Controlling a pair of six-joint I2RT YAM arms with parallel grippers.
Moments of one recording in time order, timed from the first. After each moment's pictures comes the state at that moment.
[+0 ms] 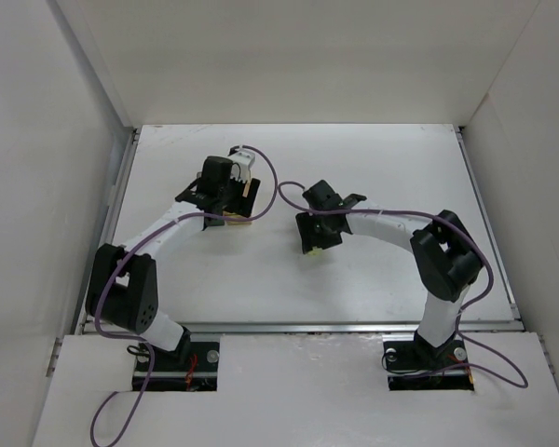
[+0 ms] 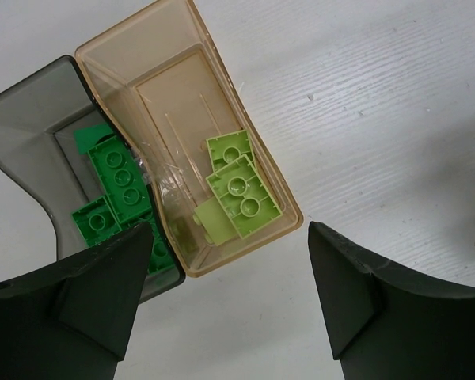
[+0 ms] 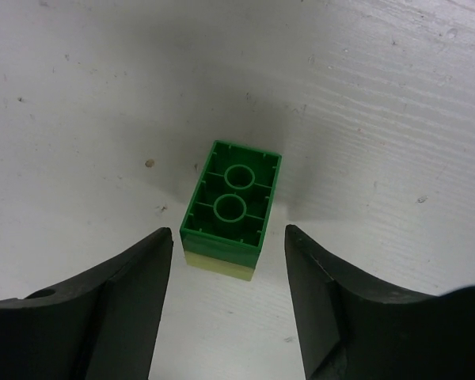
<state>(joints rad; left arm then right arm) -0.37 1.51 1.04 -0.23 -0.01 0.07 0.68 1.83 1.23 -0.54 -0.02 0.41</state>
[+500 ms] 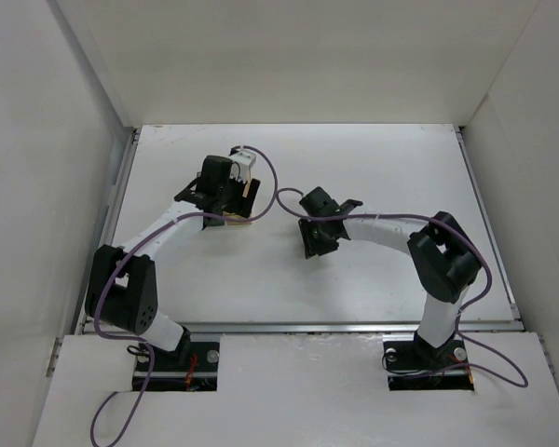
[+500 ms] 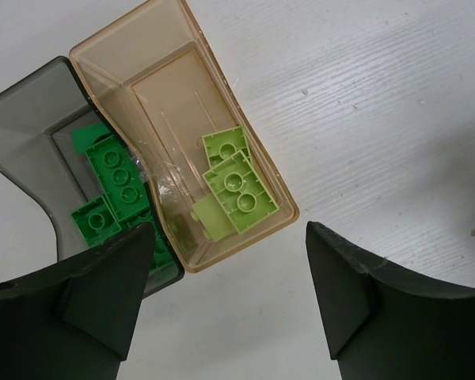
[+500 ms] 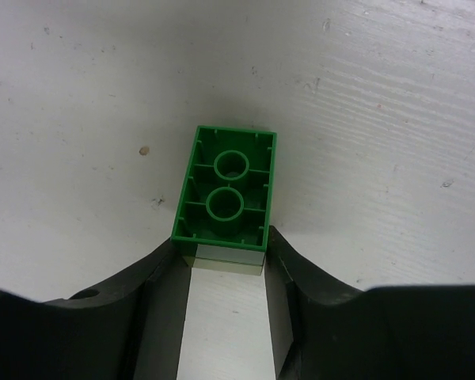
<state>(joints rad) -0.37 1.51 1.04 -0.25 0.00 0.08 0.71 1.83 1.19 -0.52 0.01 0.45</state>
